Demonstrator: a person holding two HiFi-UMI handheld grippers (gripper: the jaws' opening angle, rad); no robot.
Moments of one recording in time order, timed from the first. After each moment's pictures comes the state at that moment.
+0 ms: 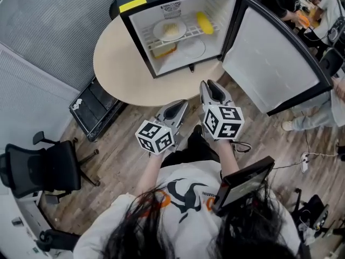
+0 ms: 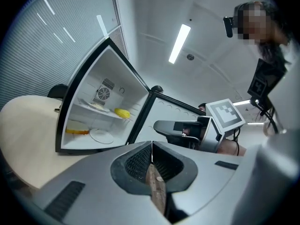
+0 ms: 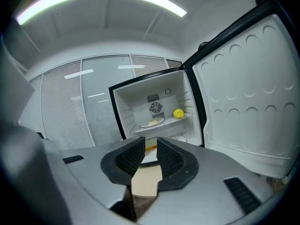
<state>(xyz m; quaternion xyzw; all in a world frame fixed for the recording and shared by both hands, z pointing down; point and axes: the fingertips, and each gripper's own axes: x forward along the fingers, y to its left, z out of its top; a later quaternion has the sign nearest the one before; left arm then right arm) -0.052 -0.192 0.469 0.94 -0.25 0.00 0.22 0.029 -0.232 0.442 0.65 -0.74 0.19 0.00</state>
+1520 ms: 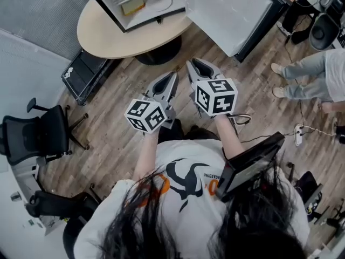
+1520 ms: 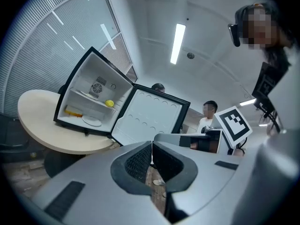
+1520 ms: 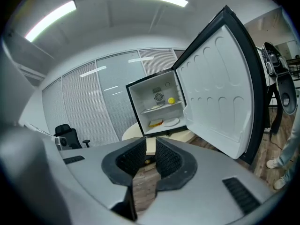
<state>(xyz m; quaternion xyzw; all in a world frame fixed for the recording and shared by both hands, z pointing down) 0.052 -0.022 0.469 0.92 -0.32 -0.02 0.23 0.113 -0.050 0.468 0.57 -0.79 0.23 0.04</state>
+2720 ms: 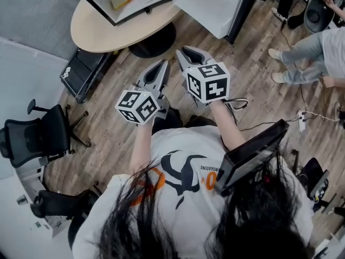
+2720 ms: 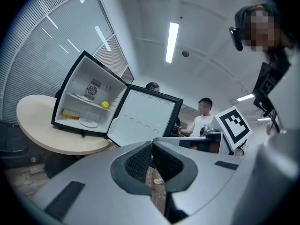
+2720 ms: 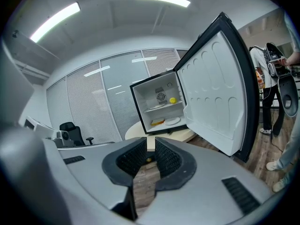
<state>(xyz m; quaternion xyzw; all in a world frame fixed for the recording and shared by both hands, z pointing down) 0.064 0.003 0.461 0.93 -0.31 -0.01 0.21 0.119 -0.022 0.468 0.55 -0.80 0.22 0.05</state>
